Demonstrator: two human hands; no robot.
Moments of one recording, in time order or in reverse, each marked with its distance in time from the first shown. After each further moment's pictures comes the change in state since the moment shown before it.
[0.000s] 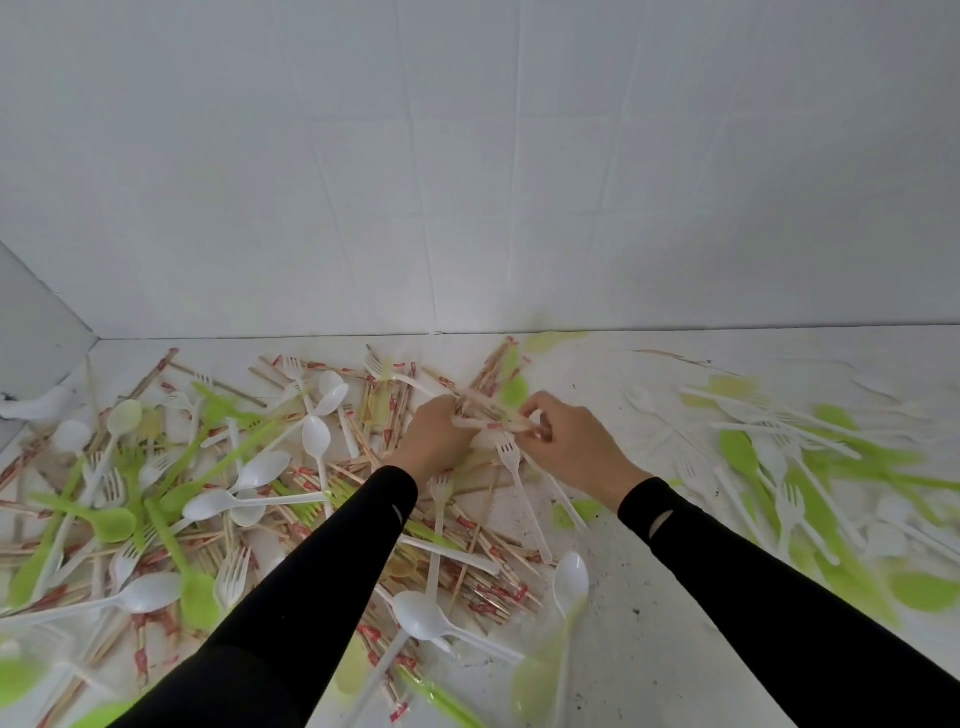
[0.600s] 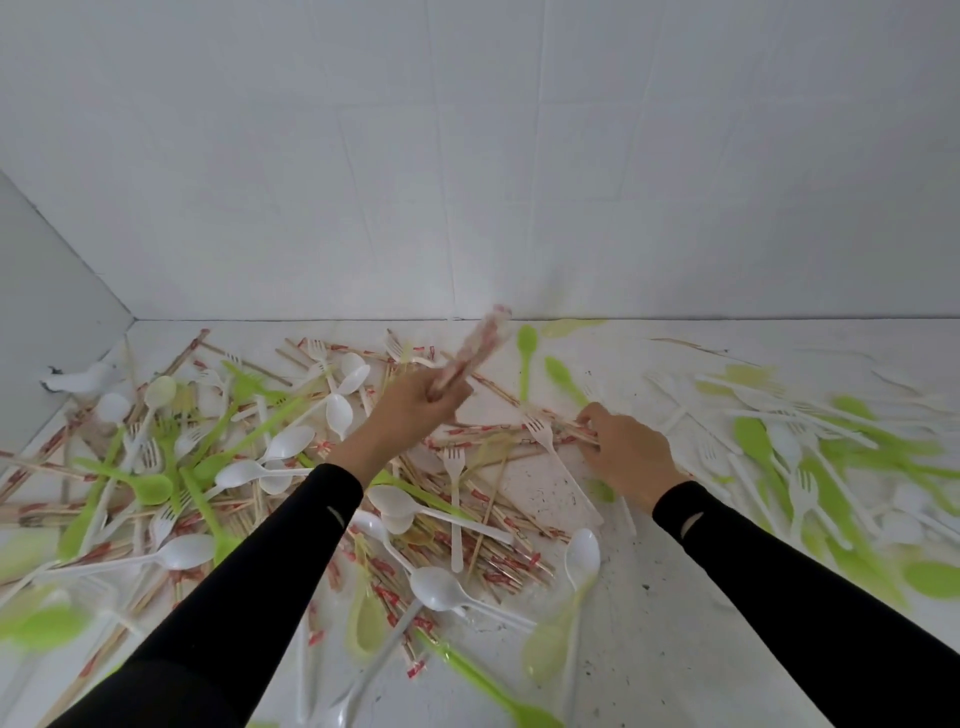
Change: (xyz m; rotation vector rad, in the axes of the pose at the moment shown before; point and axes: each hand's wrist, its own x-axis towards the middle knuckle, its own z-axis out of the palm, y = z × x) left_hand -0.039 -0.021 -0.049 -0.216 0.068 0.280; right_hand -0.023 0.032 -0.004 -0.464 -0.024 0.174
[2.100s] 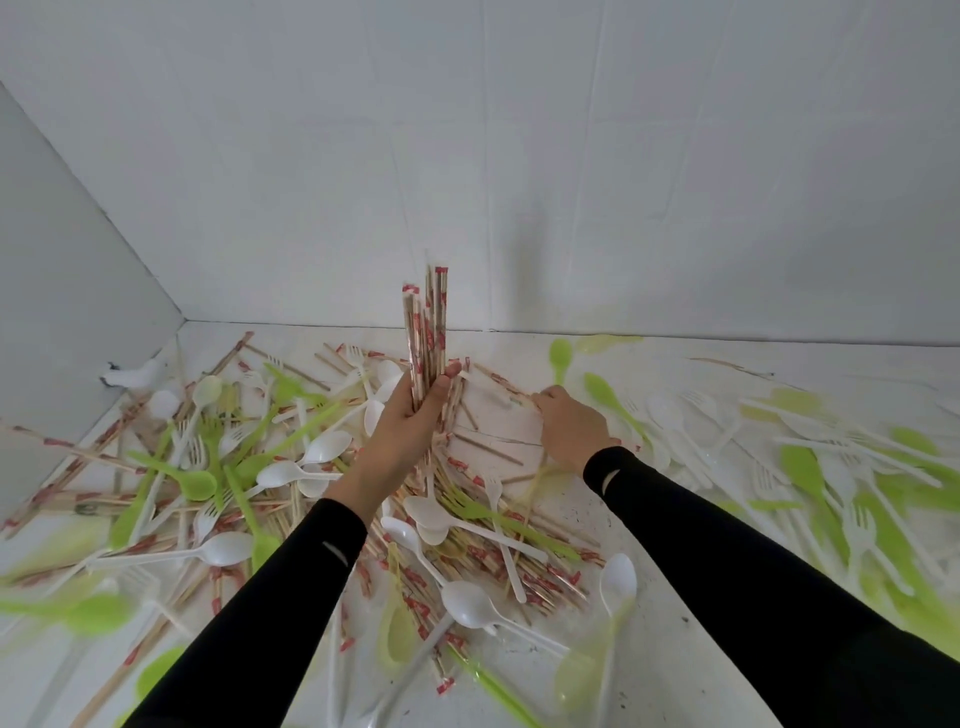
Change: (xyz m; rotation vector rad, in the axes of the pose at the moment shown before) left_hand -0.032 -0.002 -0.019 -0.447 0.195 -0.093; right_hand 0.069 -0.079 0.027 -0.036 -0.131 -0.125
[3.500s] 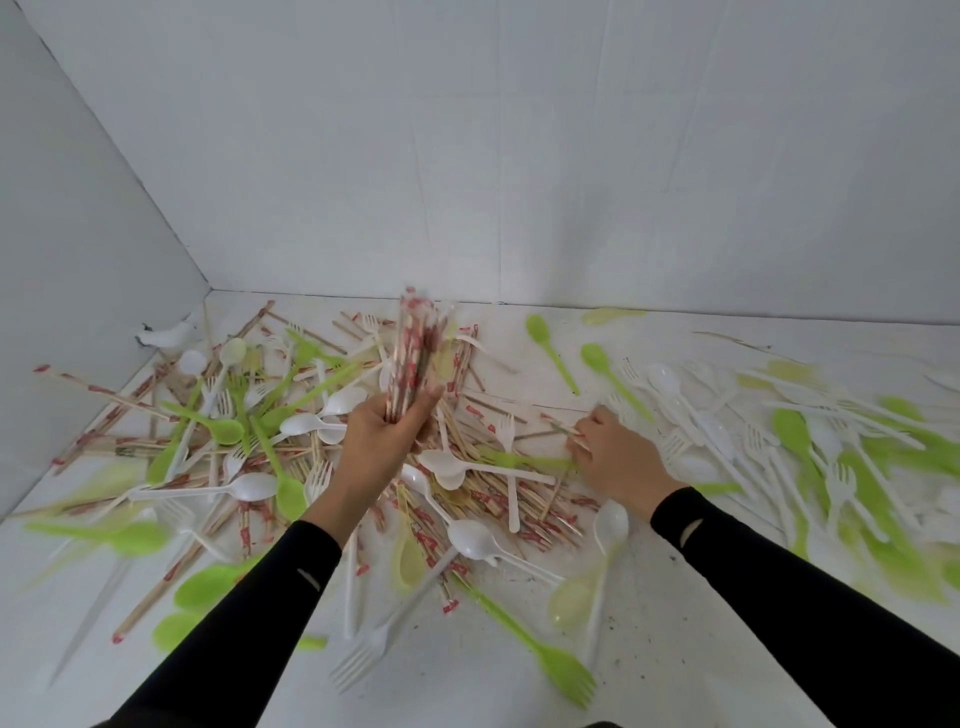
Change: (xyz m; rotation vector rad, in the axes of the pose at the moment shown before) left_hand -0.081 -0.001 -0.014 0.082 0.215 0.027; right_hand -0.099 0.030 0.015 0.010 0.041 -0.042
